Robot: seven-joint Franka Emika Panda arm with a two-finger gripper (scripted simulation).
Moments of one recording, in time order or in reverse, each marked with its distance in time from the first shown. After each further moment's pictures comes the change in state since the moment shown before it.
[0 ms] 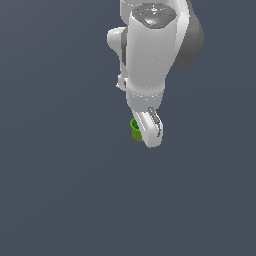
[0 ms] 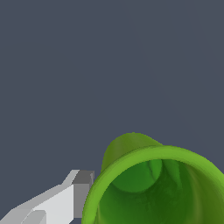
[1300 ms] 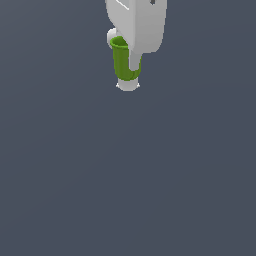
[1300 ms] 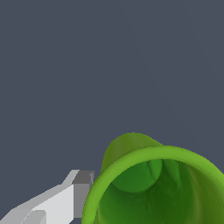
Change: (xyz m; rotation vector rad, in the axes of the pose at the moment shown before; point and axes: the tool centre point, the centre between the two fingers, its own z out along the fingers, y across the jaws) arm 0.037 0.019 -0.220 0.000 0.002 -0.002
